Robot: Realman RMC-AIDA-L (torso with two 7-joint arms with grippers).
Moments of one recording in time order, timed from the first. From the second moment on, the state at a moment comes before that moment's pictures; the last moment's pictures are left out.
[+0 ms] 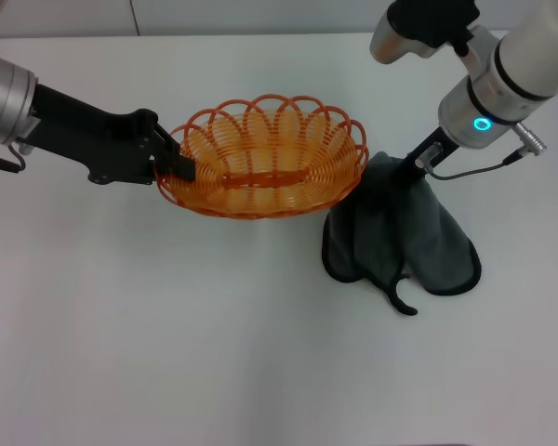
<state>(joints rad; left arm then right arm) -0.84 -1.88 0.87 0.60 2.25 1.57 -2.75 1.13 2.06 -0.87 -0.29 -2.88 -1.04 2.32</state>
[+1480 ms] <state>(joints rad) -0.84 -1.88 0.87 0.60 2.26 1.56 -2.75 1.13 2.07 -0.87 -0.29 -2.87 -1.02 2.27</state>
